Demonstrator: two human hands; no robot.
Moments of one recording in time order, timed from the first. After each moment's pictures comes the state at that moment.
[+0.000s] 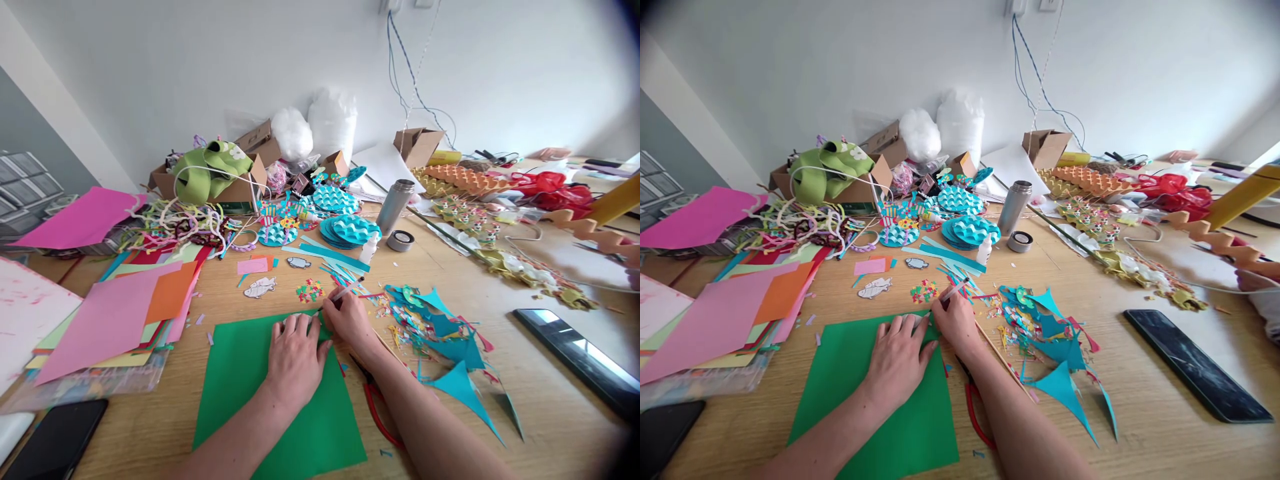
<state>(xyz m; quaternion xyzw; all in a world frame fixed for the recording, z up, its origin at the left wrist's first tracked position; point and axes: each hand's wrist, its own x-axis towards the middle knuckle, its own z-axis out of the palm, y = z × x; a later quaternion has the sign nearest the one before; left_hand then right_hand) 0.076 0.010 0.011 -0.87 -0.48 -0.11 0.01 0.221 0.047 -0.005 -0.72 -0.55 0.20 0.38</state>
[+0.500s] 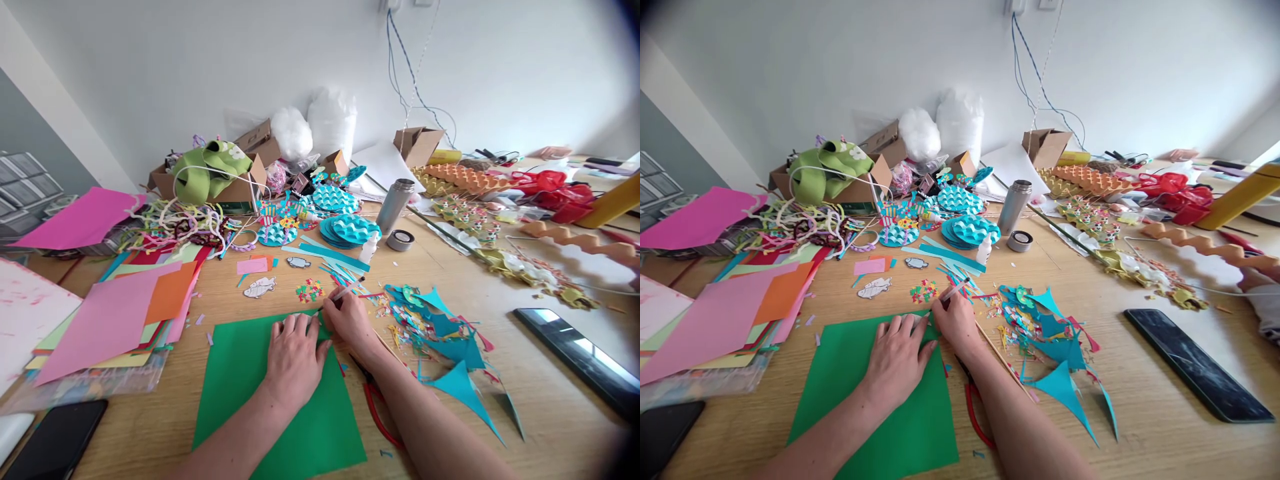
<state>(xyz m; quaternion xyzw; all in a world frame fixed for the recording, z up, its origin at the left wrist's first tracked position) 0.074 0.009 0.013 -0.87 -0.48 -0.11 0.01 0.221 0.046 -0.003 -0.71 -0.55 0.20 0.39</state>
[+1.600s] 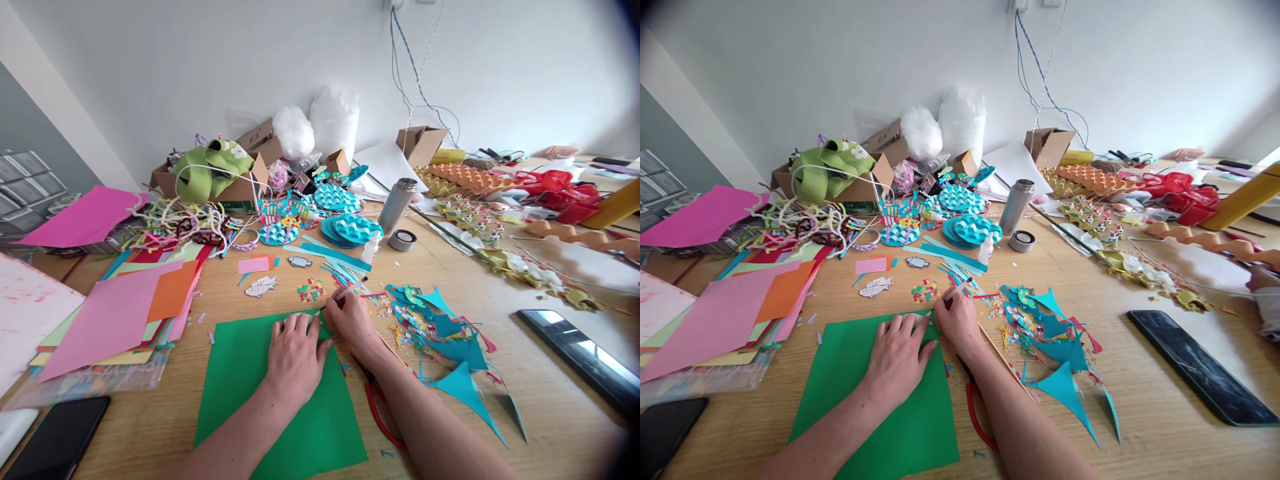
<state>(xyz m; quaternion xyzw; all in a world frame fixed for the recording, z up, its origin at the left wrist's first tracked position) 0.073 0.010 0.014 -0.87 -0.48 -0.11 0.00 0.223 0.045 -0.003 -0.72 -0.55 0.18 0.39</state>
